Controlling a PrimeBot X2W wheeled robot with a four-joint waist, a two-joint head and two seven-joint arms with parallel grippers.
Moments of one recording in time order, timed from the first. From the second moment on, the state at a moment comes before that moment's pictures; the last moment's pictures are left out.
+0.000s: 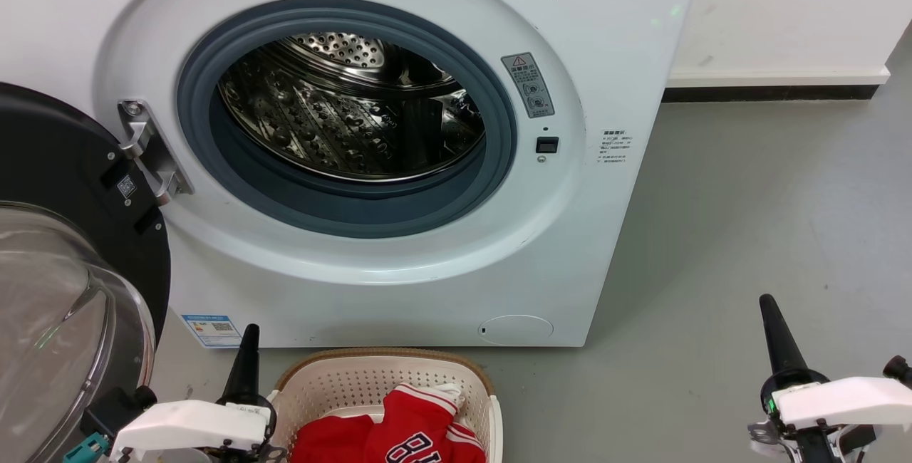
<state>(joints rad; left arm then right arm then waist) -0.03 0.05 0.08 0.22 -1.11 -0.10 0.00 -0.04 -0.05 -0.10 0.21 1.08 0.13 0.00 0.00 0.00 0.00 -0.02</state>
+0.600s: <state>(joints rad) -0.05 0.05 0.09 0.23 -1.29 -0.11 0.04 -0.06 -0.05 -0.11 0.22 1.27 0.13 0.04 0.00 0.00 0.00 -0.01</state>
